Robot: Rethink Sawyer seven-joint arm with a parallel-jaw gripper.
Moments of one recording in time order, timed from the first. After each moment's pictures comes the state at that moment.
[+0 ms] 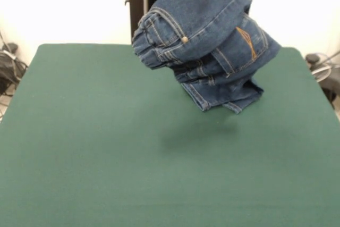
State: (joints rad) arm -0.29 -1.12 0.03 2.00 0.14 0.60 1.86
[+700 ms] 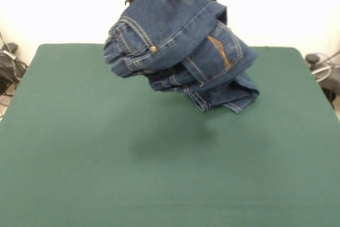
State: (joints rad) arm -0.49 -1.11 0.20 1.99 0.05 0.60 1.78
